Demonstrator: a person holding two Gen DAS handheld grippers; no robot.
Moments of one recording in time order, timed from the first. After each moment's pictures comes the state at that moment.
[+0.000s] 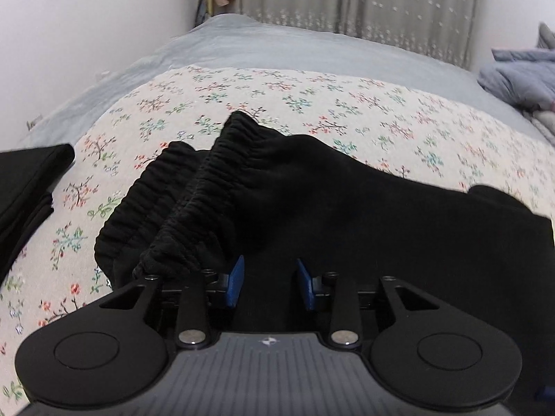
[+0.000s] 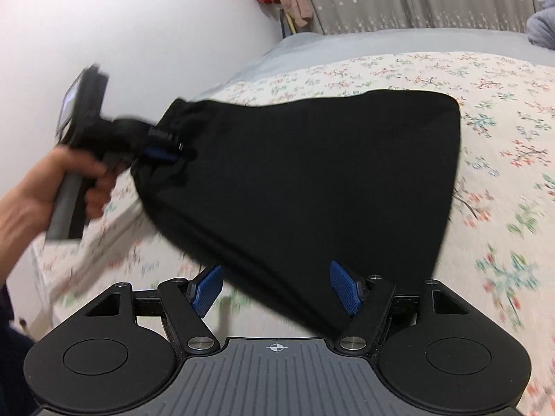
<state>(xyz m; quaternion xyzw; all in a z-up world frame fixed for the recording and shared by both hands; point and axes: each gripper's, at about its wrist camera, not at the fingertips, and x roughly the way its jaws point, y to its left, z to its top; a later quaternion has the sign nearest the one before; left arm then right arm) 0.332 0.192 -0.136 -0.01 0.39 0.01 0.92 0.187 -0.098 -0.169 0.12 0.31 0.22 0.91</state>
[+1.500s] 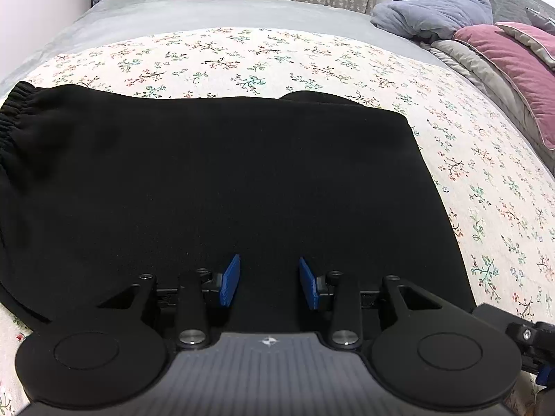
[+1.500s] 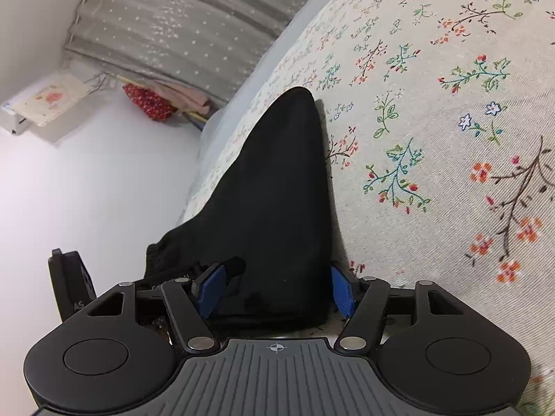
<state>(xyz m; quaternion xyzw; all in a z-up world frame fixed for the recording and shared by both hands) 0.276 0.061 -0.154 0.02 0.44 -0.15 0.89 0.173 -0.166 -0.221 0.50 0.26 0.12 0.82</state>
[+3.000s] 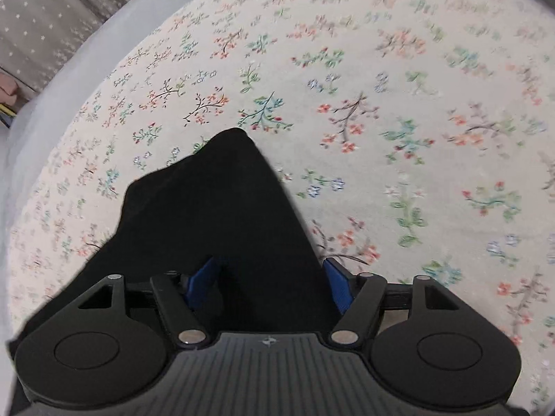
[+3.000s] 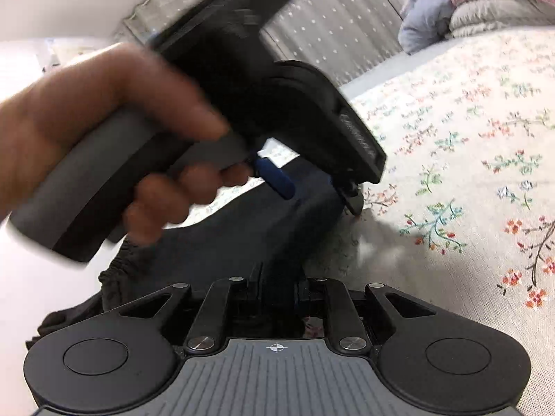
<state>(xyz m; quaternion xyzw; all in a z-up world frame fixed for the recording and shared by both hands) 0.299 -0.140 -0.136 0.37 0.47 -0.20 0.78 0.165 -0.108 -0.213 0.33 0.15 0.07 0.93</state>
